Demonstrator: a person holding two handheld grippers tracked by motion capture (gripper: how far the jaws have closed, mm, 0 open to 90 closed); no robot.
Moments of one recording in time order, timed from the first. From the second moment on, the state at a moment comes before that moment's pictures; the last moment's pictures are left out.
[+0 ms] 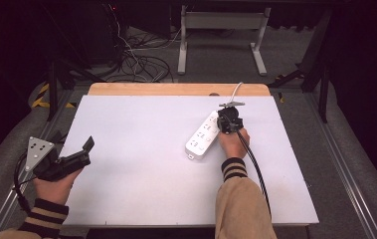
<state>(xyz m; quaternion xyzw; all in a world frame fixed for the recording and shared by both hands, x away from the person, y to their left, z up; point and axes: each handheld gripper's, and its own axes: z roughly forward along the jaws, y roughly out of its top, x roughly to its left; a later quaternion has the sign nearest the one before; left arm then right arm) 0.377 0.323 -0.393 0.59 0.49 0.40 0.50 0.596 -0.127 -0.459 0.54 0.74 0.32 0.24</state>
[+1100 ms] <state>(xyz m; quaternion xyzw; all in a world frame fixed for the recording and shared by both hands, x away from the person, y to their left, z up) 0.380 0.322 -0.393 0.59 0.49 0.40 0.50 0.596 -0.128 -0.455 0.53 0.74 0.33 0.23</state>
